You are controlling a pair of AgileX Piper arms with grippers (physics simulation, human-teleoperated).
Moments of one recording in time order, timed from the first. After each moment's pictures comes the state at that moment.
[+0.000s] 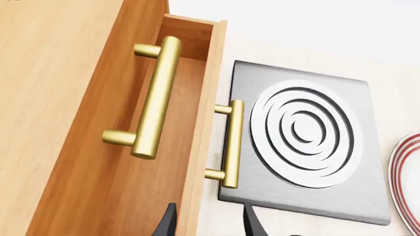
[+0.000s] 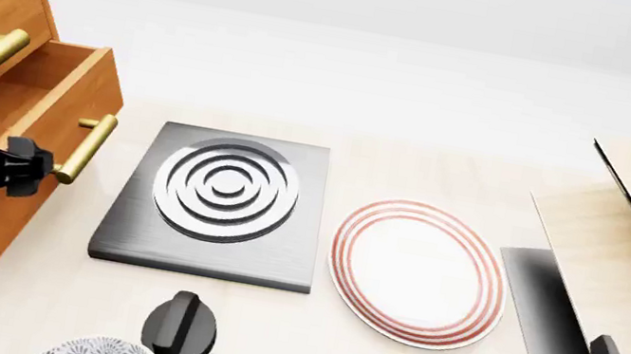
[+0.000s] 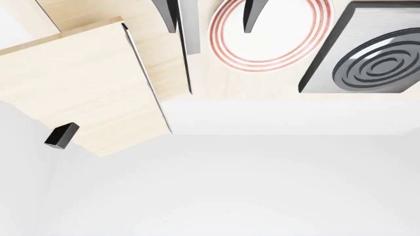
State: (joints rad) left arm 0.08 0.97 -0.66 0.41 -0.10; right arm -0.01 0.00 -0.01 0.01 -0.01
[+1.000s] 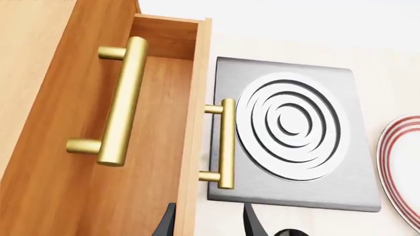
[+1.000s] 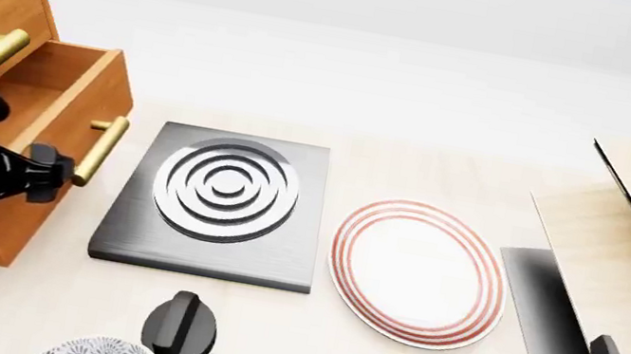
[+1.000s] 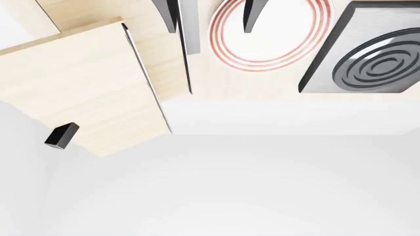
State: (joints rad) left arm 0.00 0.99 -0.65 0.39 -0.11; right arm -0.01 0.00 -0.01 0.01 -0.01
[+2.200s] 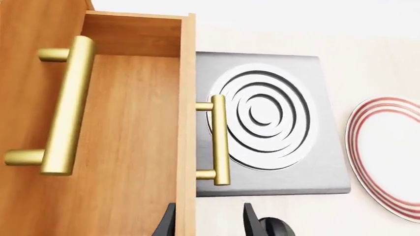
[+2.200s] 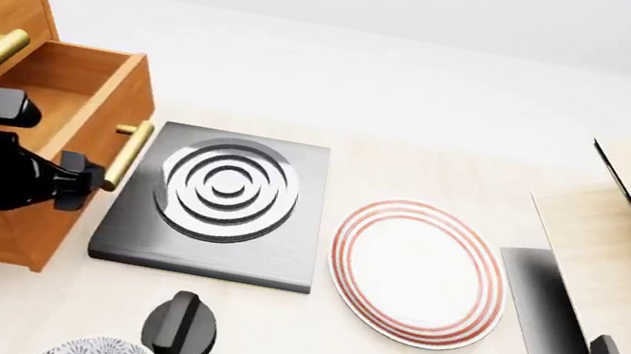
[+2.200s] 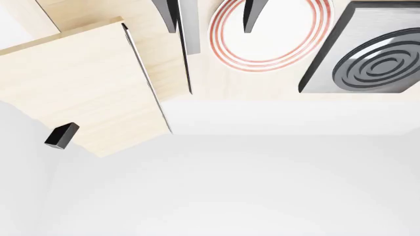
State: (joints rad) left arm -0.11 1.00 -0.66 0.41 -0.15; right arm -0.01 0.00 -0.01 0.01 -0.01
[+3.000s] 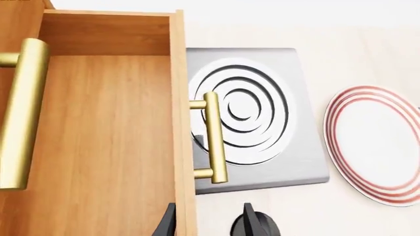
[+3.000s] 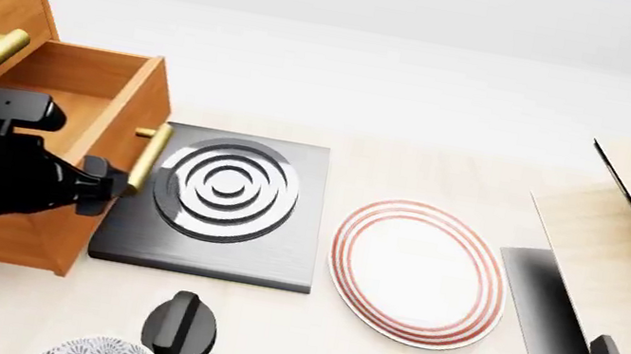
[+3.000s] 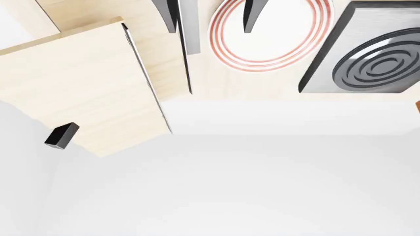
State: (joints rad) left arm -0.20 1.03 -0.68 0.42 -0.17; right arm -0.01 0.00 -0.01 0.01 -0.01
